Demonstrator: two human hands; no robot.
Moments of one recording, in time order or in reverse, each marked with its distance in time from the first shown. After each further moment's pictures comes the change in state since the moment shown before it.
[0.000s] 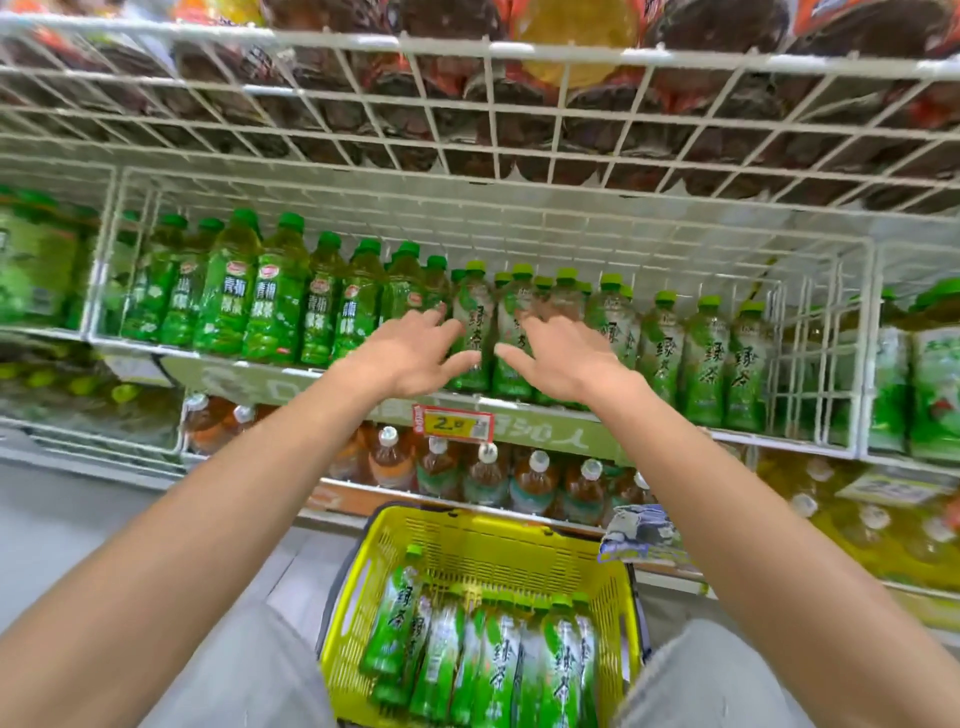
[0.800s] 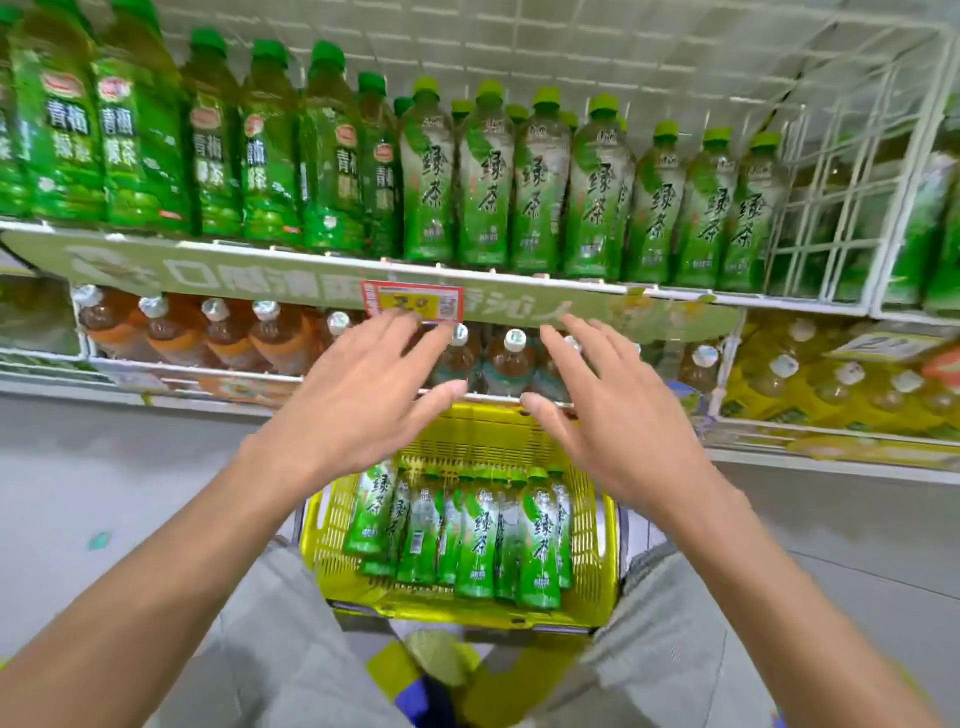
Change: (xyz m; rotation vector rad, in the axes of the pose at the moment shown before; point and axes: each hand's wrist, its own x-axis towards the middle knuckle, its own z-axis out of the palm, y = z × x) left_hand -0.103 0.045 0.090 -0.085 0.091 0.219; right_hand -0.166 0.005 0.089 0.059 0.093 -0.008
